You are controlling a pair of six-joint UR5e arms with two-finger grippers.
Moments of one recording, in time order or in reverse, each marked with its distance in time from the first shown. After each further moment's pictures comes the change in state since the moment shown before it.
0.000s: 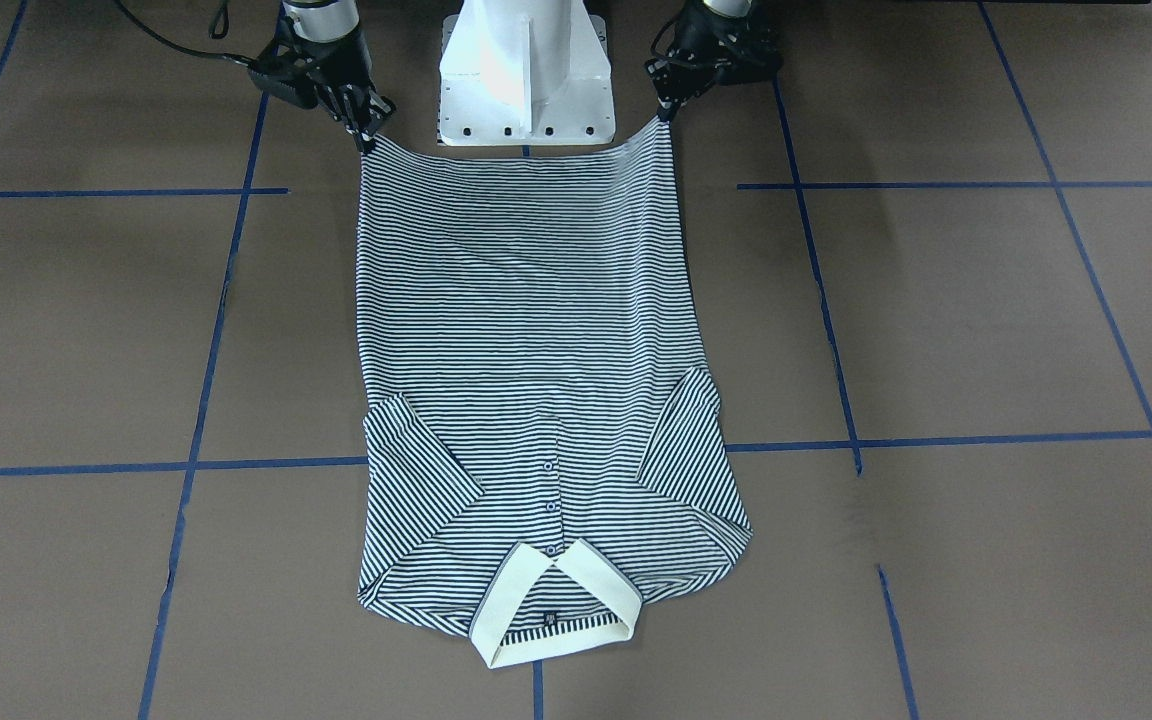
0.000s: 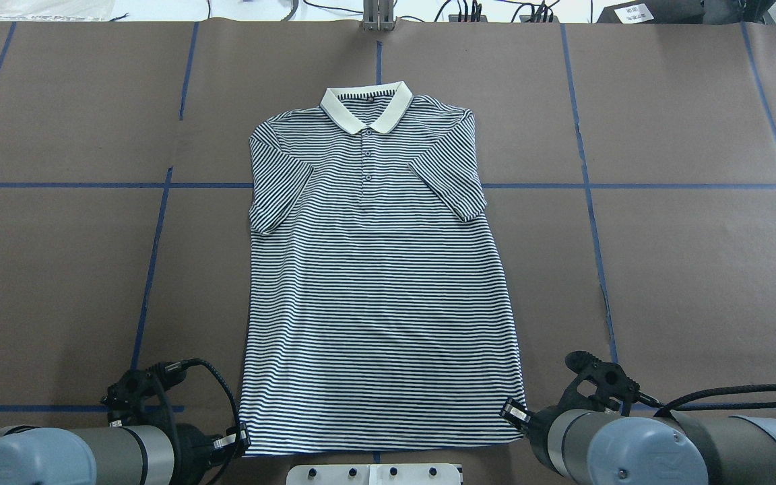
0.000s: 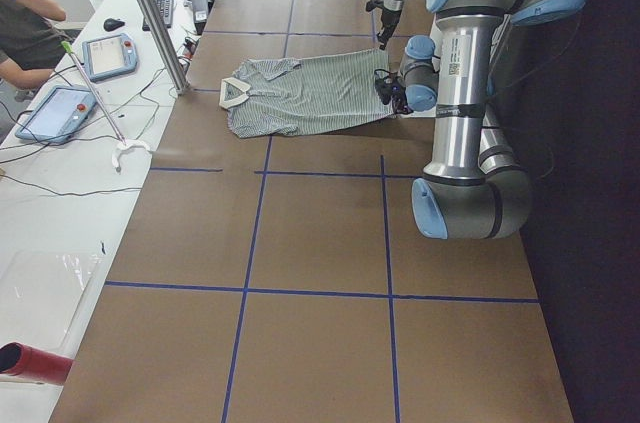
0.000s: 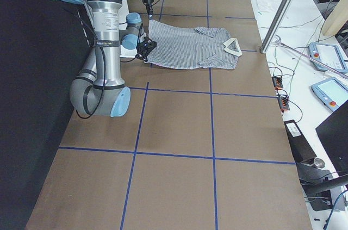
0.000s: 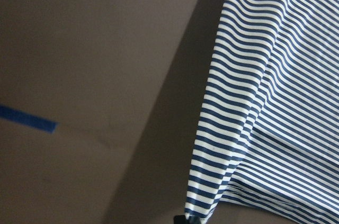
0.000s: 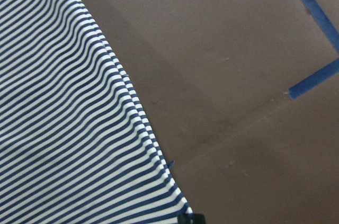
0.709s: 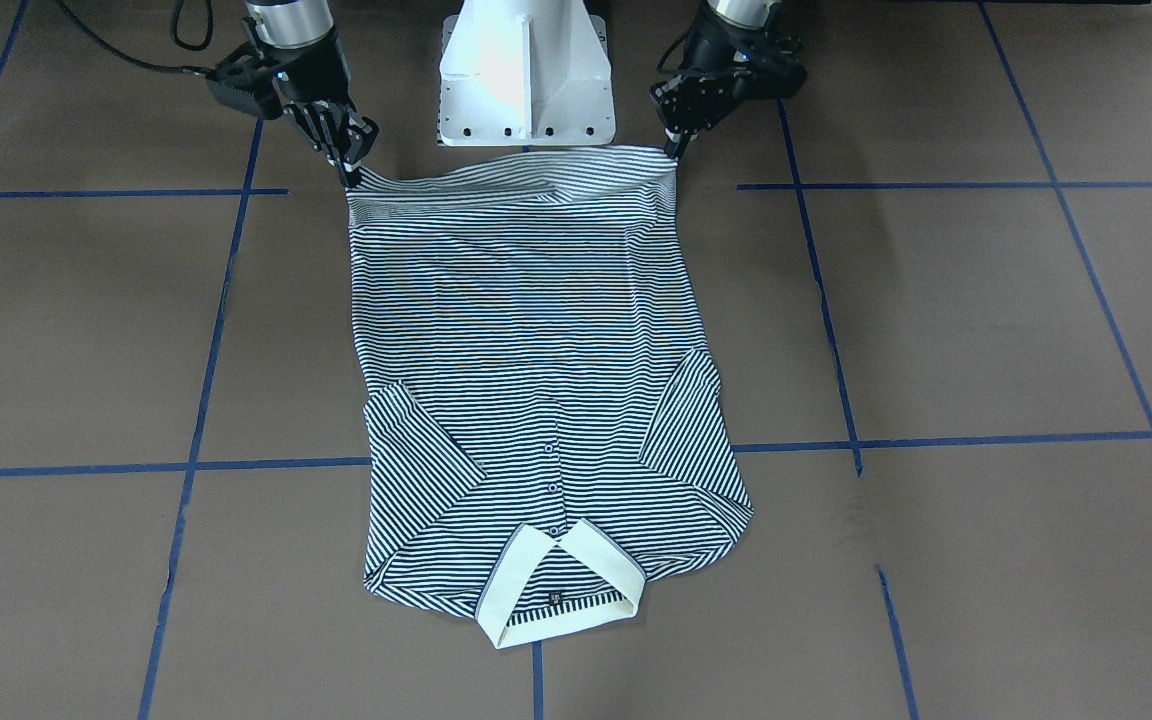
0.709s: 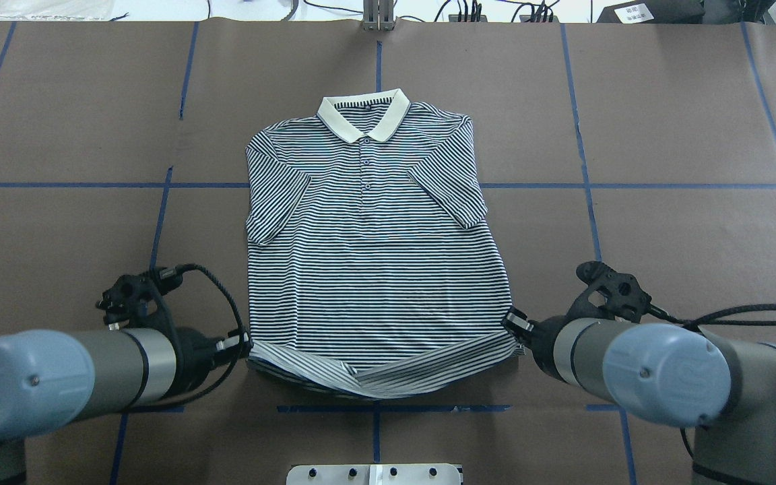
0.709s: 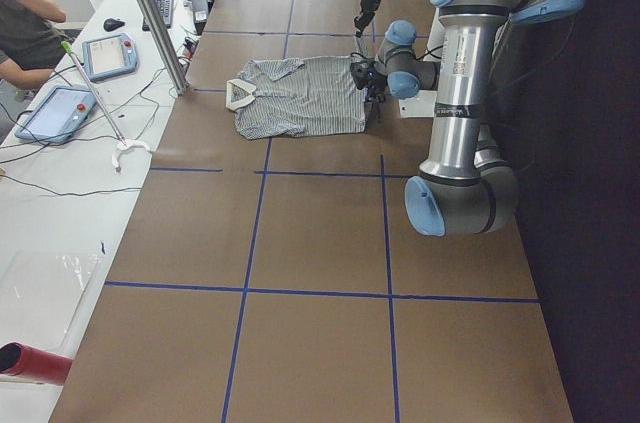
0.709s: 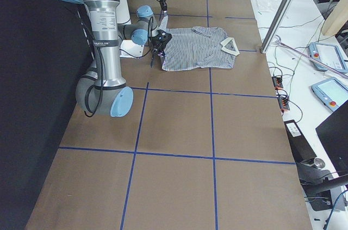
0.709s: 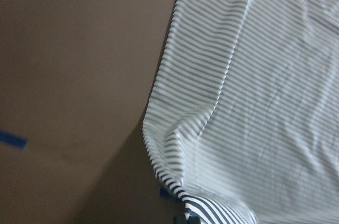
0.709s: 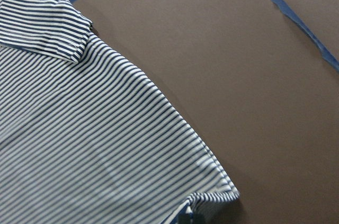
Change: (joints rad) left arm -0.282 -0.130 0.086 0.043 -0.006 0.208; right arm 0.269 0.137 -0.068 -0.013 0.022 -0.157
